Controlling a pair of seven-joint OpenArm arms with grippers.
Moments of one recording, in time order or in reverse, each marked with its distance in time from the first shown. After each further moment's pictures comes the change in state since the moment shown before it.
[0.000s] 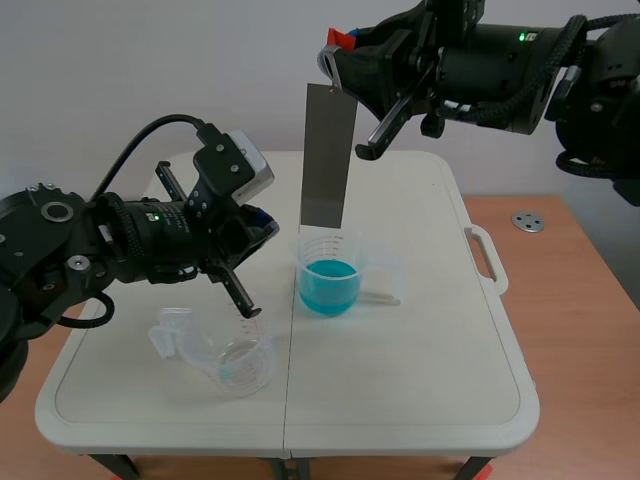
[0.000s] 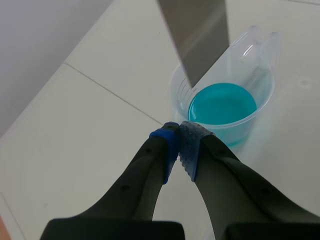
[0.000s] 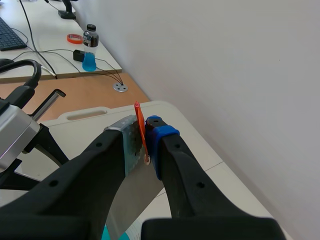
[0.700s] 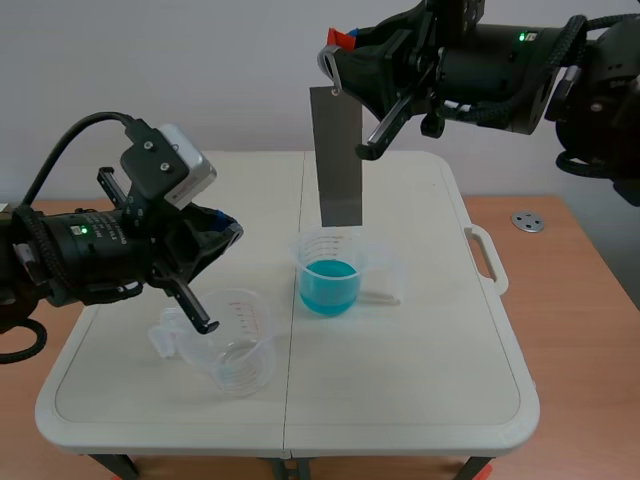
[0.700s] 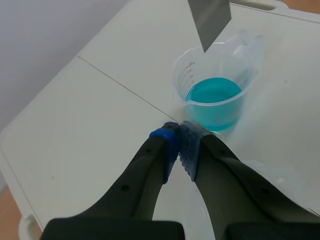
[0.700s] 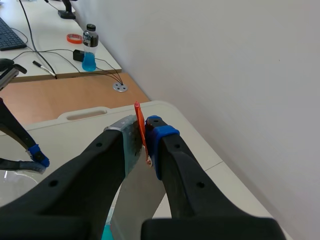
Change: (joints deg) left arm 9.8 -5.6 -5.8 11.1 -7.1 0.0 0.5; right arm 0.0 0.0 0.0 0.0 0.0 0.0 0.0
